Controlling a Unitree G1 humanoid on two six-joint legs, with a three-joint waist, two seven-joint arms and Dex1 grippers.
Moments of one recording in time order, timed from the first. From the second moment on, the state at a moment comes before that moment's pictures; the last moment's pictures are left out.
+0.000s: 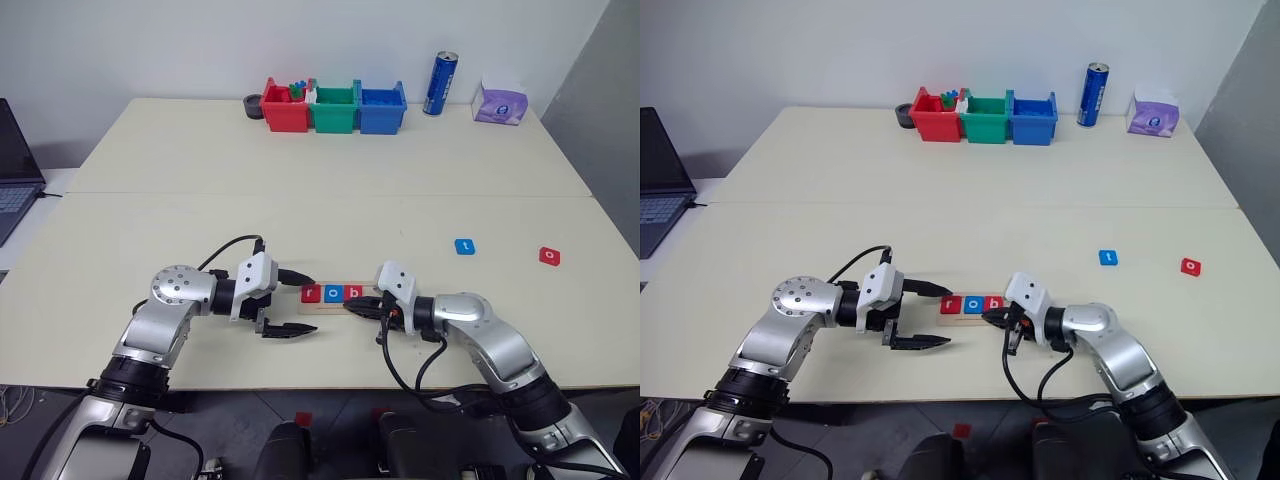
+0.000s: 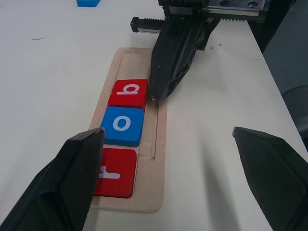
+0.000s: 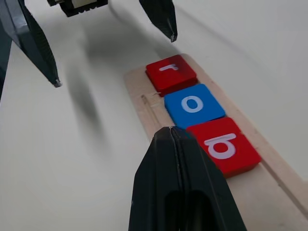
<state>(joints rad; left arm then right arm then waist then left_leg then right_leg) -0.41 0.65 -0.15 0.12 -0.27 0.09 -1.34 -0.37 -0.39 0.34 -0.12 0.19 0.48 0.82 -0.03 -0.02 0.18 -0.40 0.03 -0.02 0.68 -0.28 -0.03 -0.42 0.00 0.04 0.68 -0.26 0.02</state>
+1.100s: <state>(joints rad) -0.58 0.46 -0.16 0.14 -0.28 0.16 -1.23 -0.35 -0.52 -0.20 -0.42 0.45 0.93 0.56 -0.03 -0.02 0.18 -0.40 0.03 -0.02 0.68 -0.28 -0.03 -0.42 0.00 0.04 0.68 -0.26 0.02</state>
